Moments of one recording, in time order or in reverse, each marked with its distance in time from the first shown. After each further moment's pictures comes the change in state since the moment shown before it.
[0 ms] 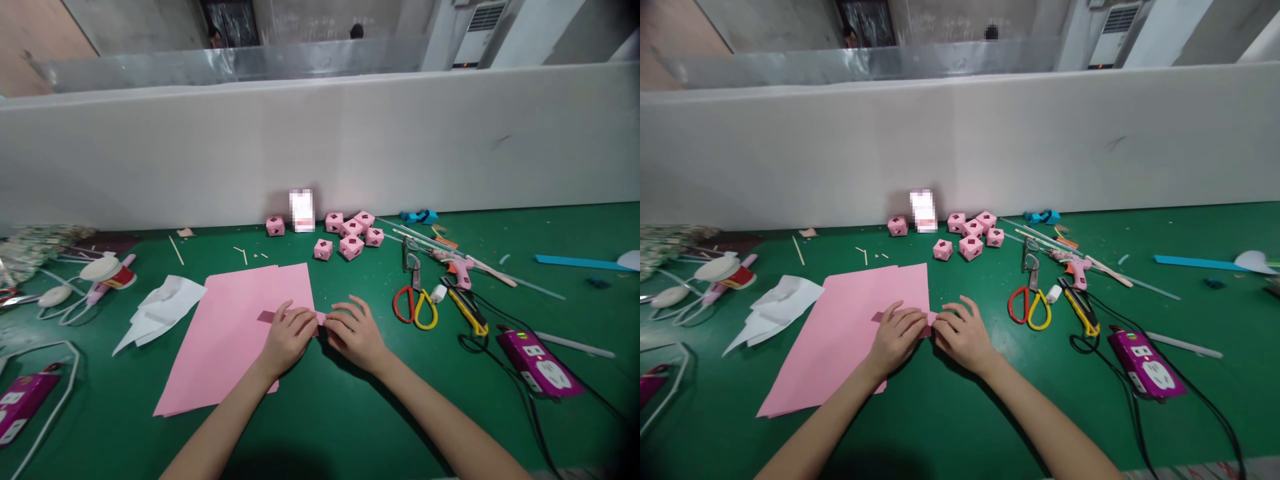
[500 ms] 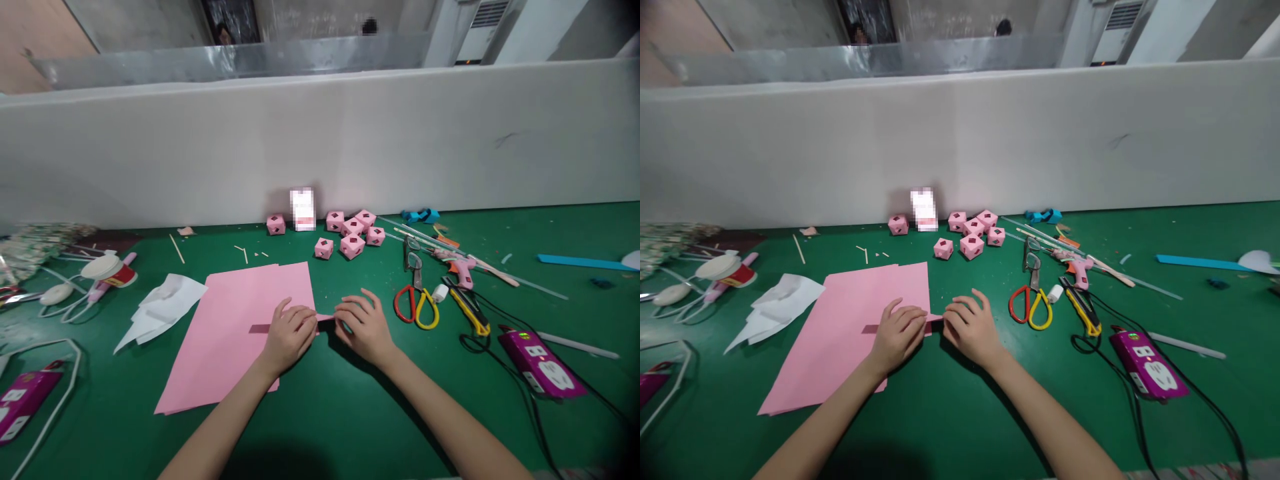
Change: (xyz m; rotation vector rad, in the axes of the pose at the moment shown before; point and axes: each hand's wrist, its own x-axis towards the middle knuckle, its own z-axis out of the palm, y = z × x) left_hand 0.000 0.000 0.003 -0.044 -0.027 -0.056; right_hand 0.003 0.009 -0.009 -0.042 0.016 0.083
